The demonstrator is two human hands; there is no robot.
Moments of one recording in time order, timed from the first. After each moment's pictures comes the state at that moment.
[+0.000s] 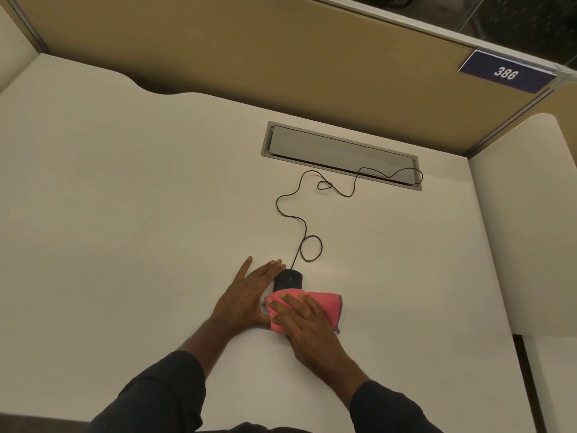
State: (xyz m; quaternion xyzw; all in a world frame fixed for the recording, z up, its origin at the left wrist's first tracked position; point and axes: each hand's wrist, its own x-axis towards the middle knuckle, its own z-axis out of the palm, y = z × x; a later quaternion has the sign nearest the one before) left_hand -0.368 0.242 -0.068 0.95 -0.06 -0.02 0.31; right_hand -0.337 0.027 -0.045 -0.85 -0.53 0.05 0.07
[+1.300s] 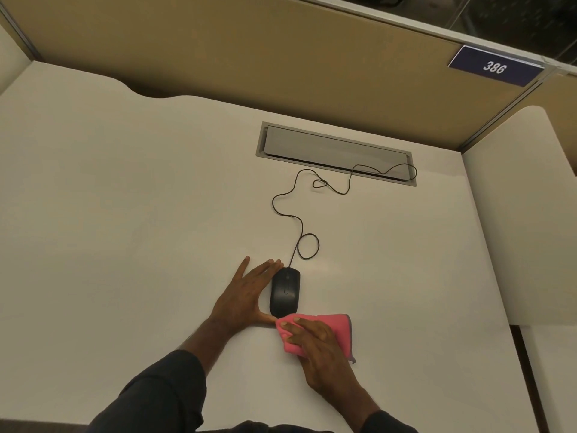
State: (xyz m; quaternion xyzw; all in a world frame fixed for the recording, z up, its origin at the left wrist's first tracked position) left_hand -0.370 0.242 -0.059 0.95 -0.05 -0.03 0.30; right_hand -0.380 -0.007 -0.016 -0.89 -0.42 0.11 0.12
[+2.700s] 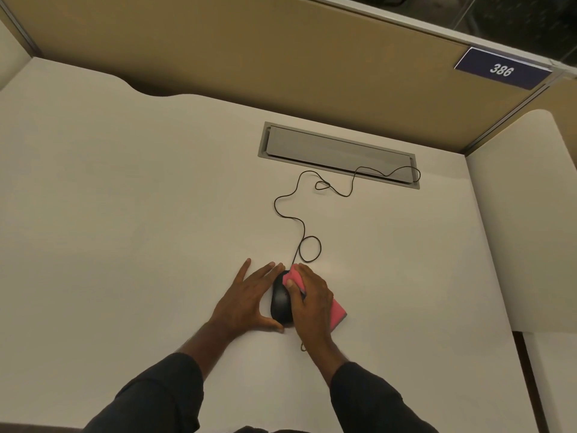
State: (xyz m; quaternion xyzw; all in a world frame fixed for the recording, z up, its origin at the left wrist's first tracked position) left_hand -0.370 0.240 -0.058 0.95 -0.06 -0.03 0.29; right_hand -0.317 0.078 -0.021 -0.92 -0.09 0.08 0.37
